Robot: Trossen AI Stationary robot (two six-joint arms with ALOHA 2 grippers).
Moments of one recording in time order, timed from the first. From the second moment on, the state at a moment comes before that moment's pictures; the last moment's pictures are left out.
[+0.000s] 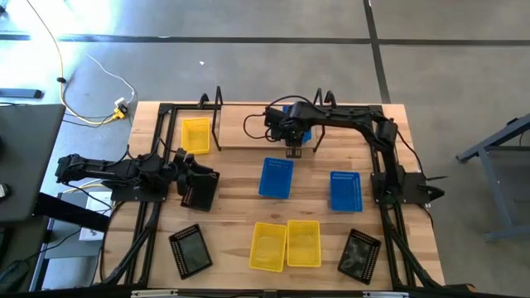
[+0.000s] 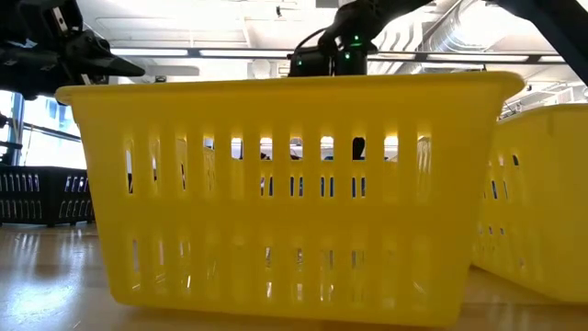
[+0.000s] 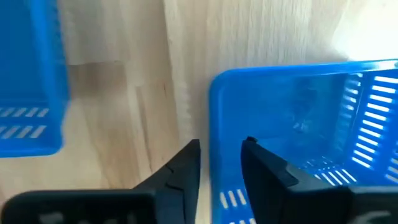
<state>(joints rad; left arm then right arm) 0.06 0.14 0.01 0.02 -0.09 -0.70 -0.34 2.04 1.71 -1.15 0.20 -0.29</state>
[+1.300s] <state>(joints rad) -0.10 0.58 0.50 -0.65 0.26 -0.37 -0.31 2.02 2.13 -1.40 0.20 0.05</state>
